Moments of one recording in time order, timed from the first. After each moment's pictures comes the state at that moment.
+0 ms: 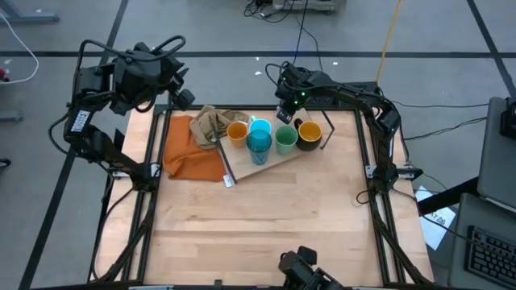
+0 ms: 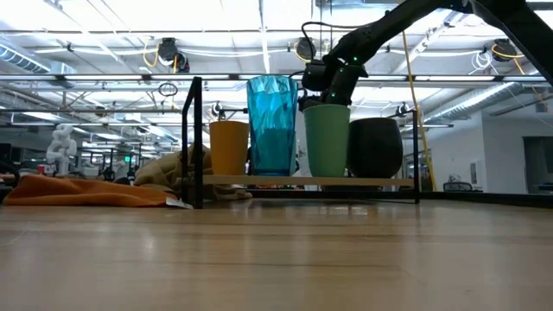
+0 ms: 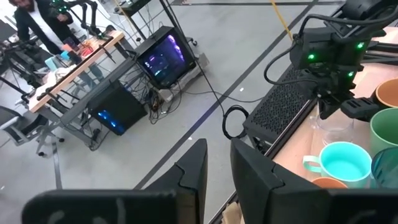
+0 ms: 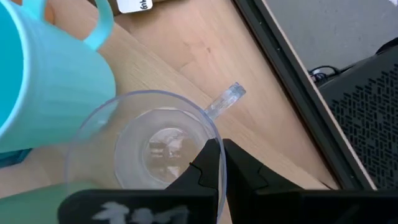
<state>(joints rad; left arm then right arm) 0.24 1.48 2.33 -1.42 -0.72 0.04 -0.71 1.99 1.68 -0.87 -0.19 -0.15</state>
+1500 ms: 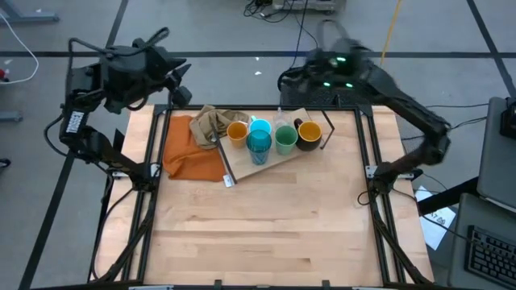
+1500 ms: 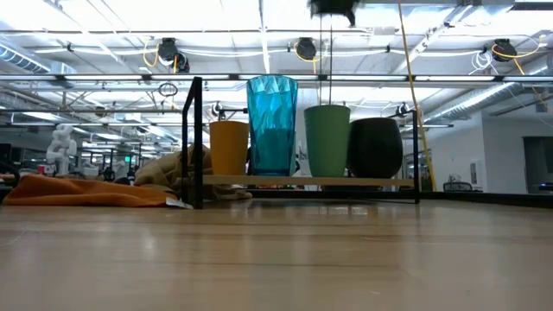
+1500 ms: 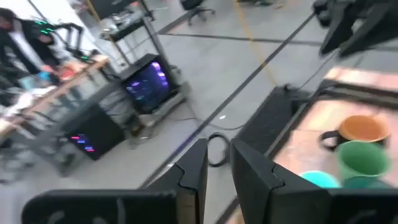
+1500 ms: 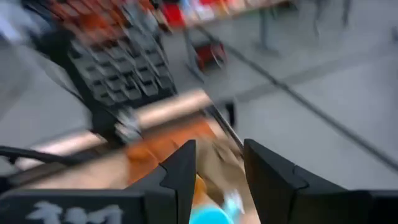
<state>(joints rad) 0.23 1.45 2.33 -1.29 -0.64 0.09 -0.60 1.46 1.68 -0.55 -0.30 0.08</state>
